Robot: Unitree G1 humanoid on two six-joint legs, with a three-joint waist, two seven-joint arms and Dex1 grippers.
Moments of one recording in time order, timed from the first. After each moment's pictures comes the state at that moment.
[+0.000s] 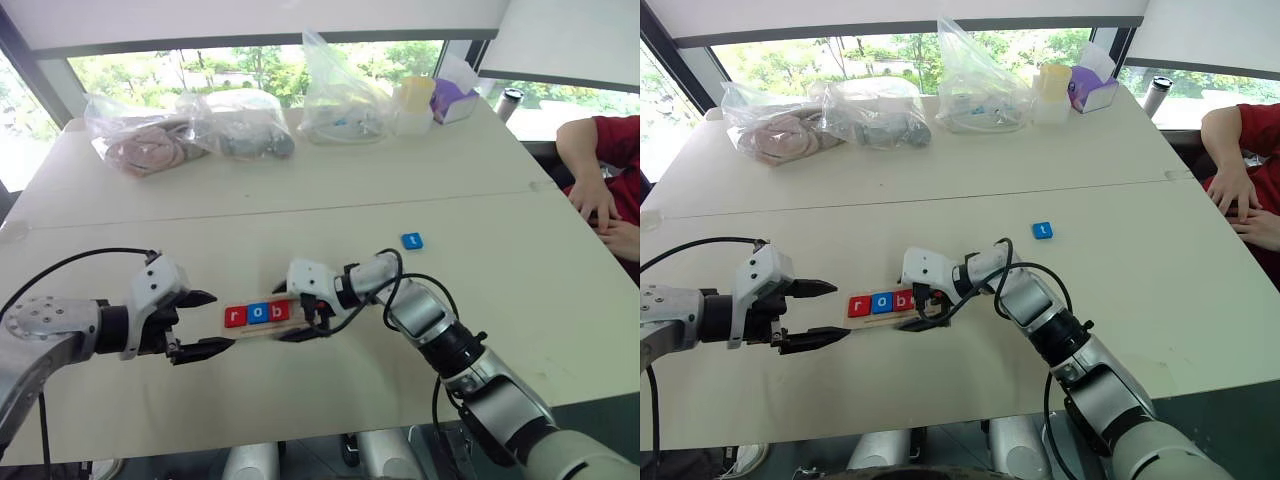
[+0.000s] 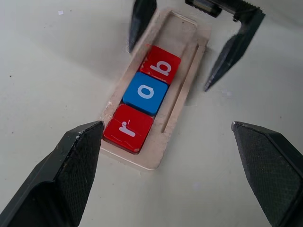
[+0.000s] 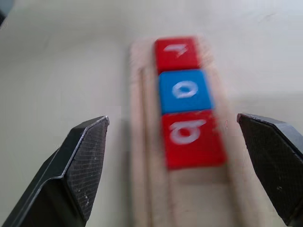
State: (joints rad) left arm 0.07 1.04 0.26 -0.55 -0.64 0.80 -0.98; right arm -0.68 -0.25 0.48 0.11 0.01 0.39 1.07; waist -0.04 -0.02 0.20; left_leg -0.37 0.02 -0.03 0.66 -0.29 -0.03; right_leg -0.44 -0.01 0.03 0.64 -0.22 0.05
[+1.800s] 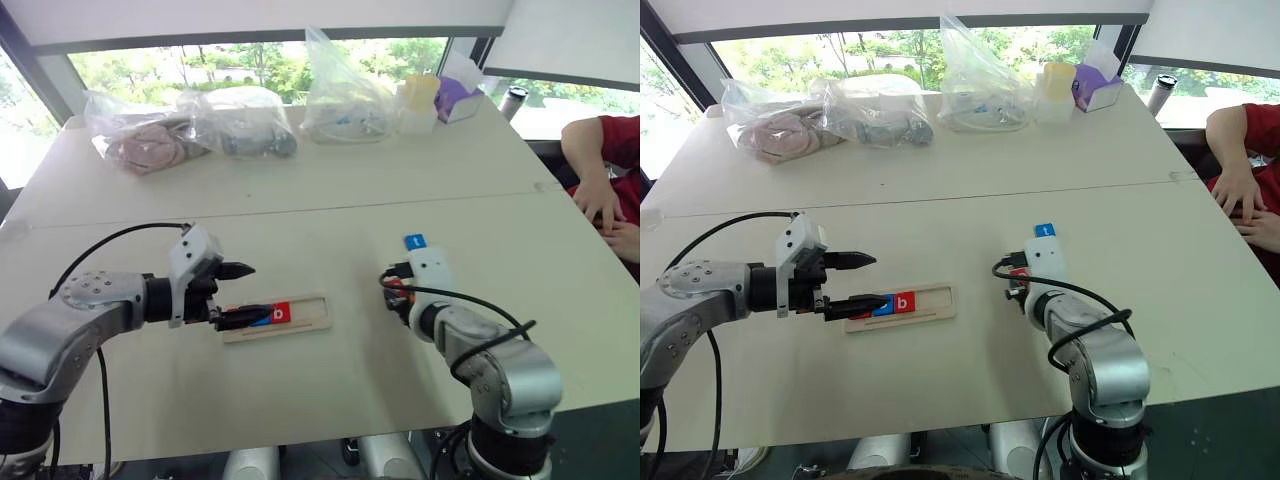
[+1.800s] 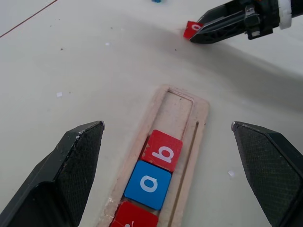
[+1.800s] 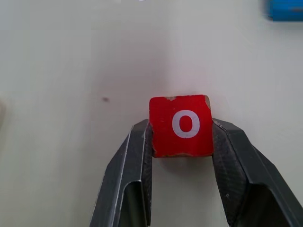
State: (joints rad) left arm -0.21 0.89 0.08 -0.47 -0.70 0.84 -0.88; right arm -0.21 -0.07 -0.03 -0.82 0.05 1.59 0.08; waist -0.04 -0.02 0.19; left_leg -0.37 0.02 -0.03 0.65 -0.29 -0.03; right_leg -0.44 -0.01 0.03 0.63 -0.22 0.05
